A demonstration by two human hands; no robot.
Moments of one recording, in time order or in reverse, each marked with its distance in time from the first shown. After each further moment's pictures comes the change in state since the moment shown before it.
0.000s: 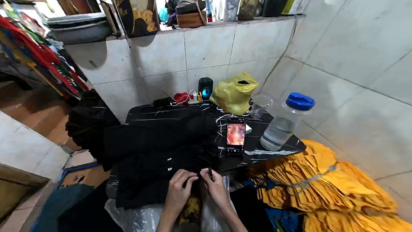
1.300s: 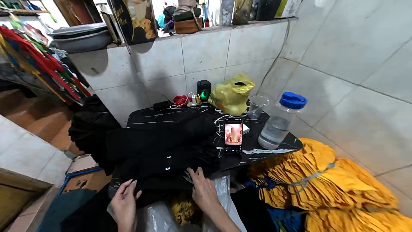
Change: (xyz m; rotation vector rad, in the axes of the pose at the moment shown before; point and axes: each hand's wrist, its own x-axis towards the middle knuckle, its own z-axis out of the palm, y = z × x) left_hand -0.018 -0.002 -0.127 -0.255 0.601 -0.790; right_hand -0.009 -0.038 0.043 -1.290 -0.293 0.011
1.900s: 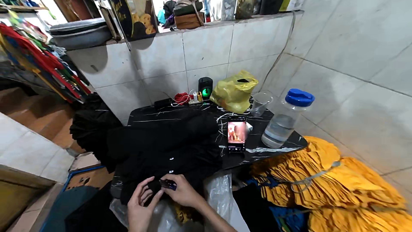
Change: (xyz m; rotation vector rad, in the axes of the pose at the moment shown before) left_hand -0.028 -0.007 -0.004 0.134 -0.369 0.235; right_hand 0.045 -0.035 0.053 0.798 -0.079 -0.628
